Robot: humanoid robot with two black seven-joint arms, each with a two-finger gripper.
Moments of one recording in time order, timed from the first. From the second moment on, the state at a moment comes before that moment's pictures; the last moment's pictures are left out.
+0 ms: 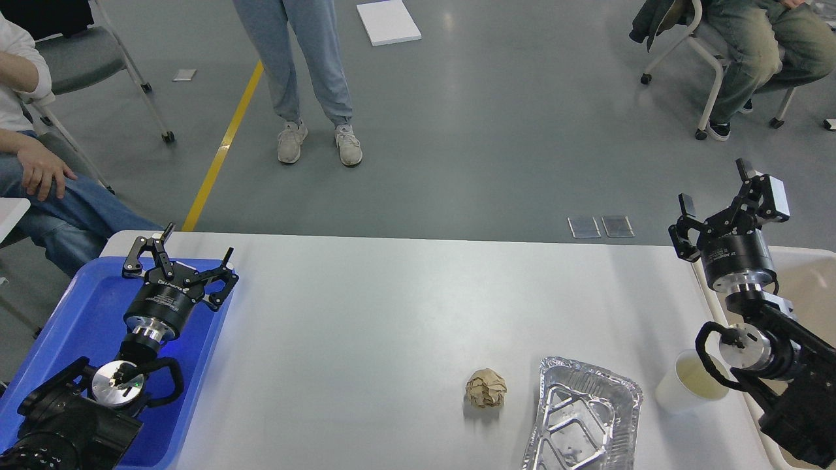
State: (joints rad) left arm -0.51 0.28 -1.02 -0.35 -0.22 -0.79 -0.19; right arm 0.56 -0.43 0.80 0.74 -0.14 0.08 0.70
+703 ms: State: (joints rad) left arm -0.51 0.28 -1.02 -0.35 -0.22 -0.79 -0.19; right arm 0.57 -0.42 0.80 0.75 -0.14 0.08 0.70
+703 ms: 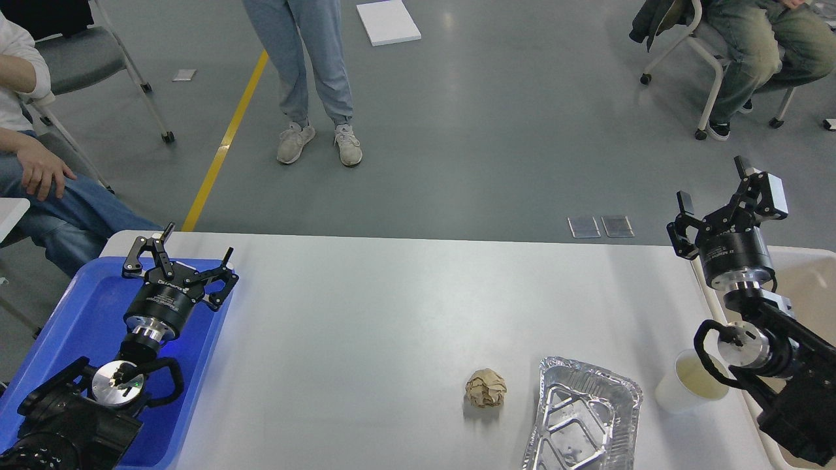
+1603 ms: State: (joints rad) left arm -0.51 0.28 -1.02 -0.34 -0.22 -0.79 -0.19; right arm 0.65 -0.53 0.61 0.75 -0.14 0.08 0.70
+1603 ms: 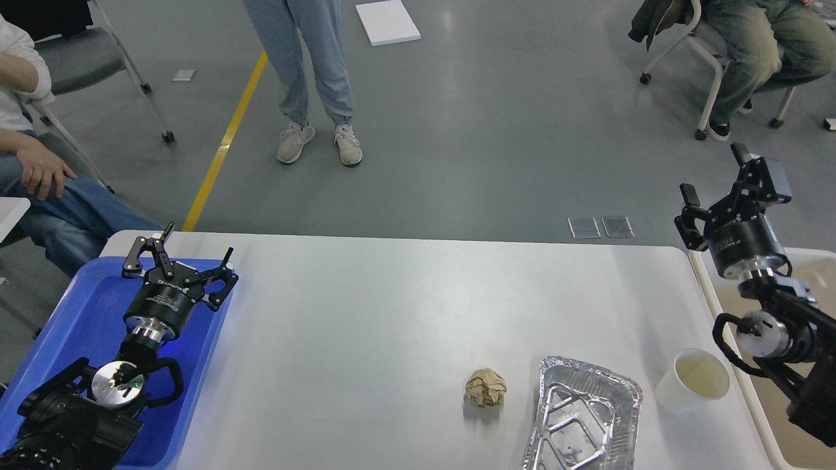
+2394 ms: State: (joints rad) left arm -0.51 0.28 -1.02 -0.35 -0.22 -0.79 -0.19; right arm 1.13 -1.02 -0.18 1.02 -0.16 0.13 0.69
